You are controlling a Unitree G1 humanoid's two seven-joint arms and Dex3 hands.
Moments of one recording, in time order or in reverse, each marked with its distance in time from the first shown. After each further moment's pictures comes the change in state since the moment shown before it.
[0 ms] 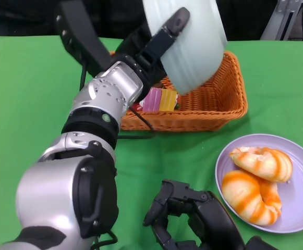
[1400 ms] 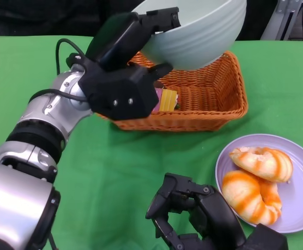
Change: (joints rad) left arm 0.122 0.330 -0.769 0.014 1.073 -1.052 0.427; right arm -0.019 0.000 -0.020 -0.027 0.071 0.084 0.043
